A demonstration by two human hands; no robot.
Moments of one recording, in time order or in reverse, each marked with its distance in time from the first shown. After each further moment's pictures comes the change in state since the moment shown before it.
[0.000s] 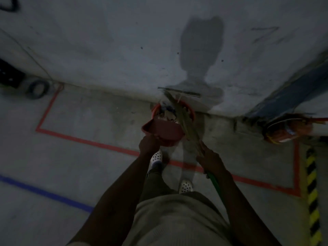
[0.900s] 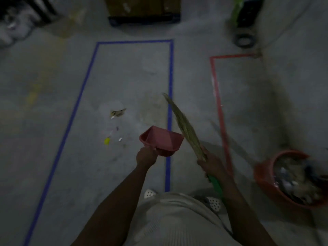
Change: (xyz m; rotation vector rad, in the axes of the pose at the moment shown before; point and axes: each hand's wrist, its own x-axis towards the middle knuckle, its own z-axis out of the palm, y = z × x) left_hand -0.484 -0.265 0.248 -0.658 0.223 -1.063; right_hand -0.218 -0.038 0.307 -0.756 -0.783 -0.660
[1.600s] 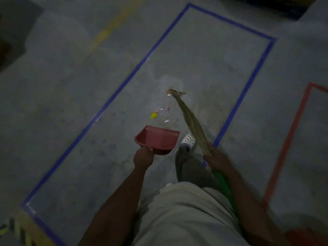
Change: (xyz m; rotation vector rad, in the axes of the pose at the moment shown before) left_hand 0.000 -0.345 -0.010 -0.560 0.085 -0.616; right_hand 0.119 -0.223 0.271 -0.474 -0.328 -0.153
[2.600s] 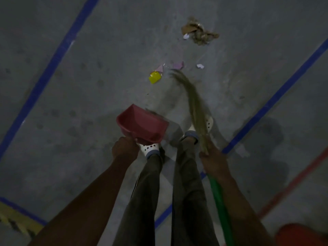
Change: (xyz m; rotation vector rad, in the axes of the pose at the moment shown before) left_hand 0.381 -0.106 0.133 0.218 -0.288 -0.255; right_hand 0.357 -0.021 0.178 -0.148 -0.091 0.362
